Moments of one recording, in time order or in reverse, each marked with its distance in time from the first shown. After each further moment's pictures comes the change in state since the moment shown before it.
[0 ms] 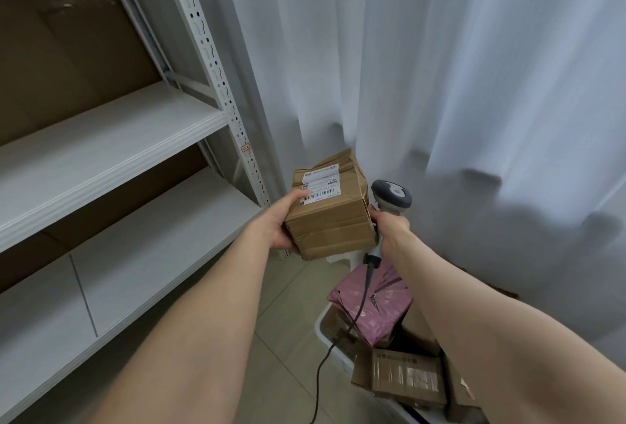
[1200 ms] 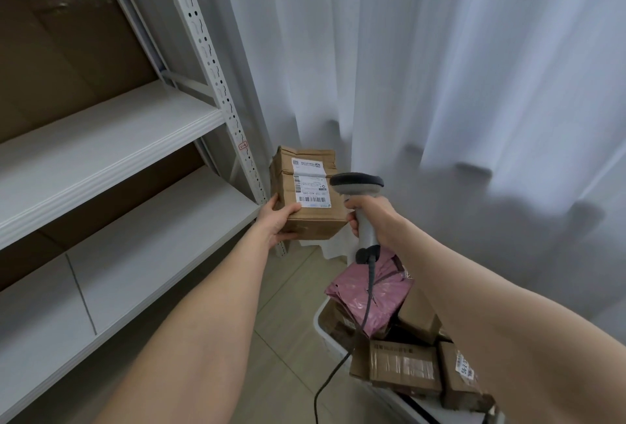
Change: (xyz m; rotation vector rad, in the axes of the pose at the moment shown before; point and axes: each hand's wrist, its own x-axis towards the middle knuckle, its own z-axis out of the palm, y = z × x) left_hand 0.004 -0.023 -0.014 0.051 0.251 0.305; right_hand -0.040 -0.014 0.004 -0.312 -0.331 -0.058
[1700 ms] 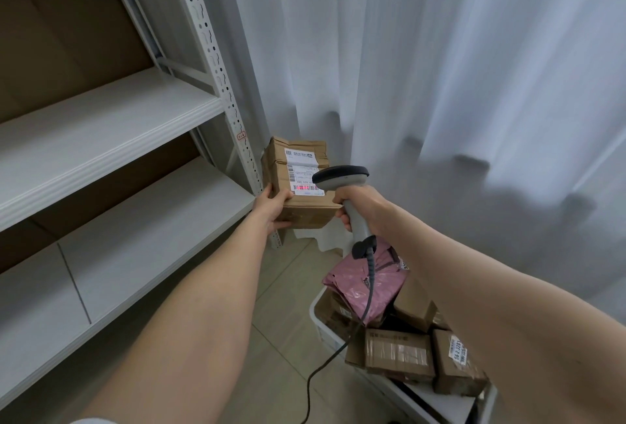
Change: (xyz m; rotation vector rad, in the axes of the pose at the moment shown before) left_hand 0.009 -0.004 -0.013 0.018 0.029 0.015; right_hand -0.021 -0.005 0.025 -0.172 -0.069 0.037
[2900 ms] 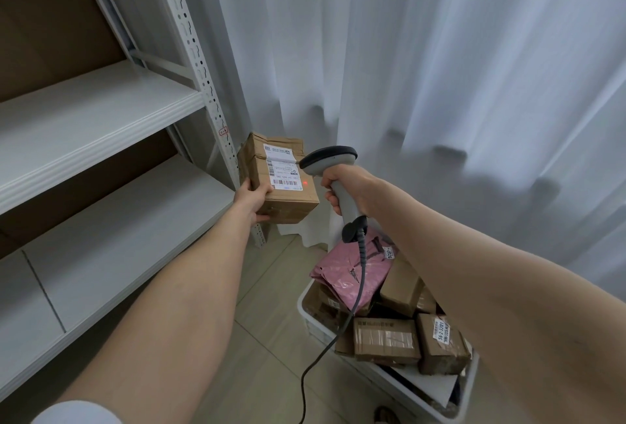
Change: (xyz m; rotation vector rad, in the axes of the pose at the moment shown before) left_hand 0.013 -0.002 -0.018 0.034 0.046 -0.022; right_hand -0.028 -0.021 0.011 -0.038 -0.032 0.026
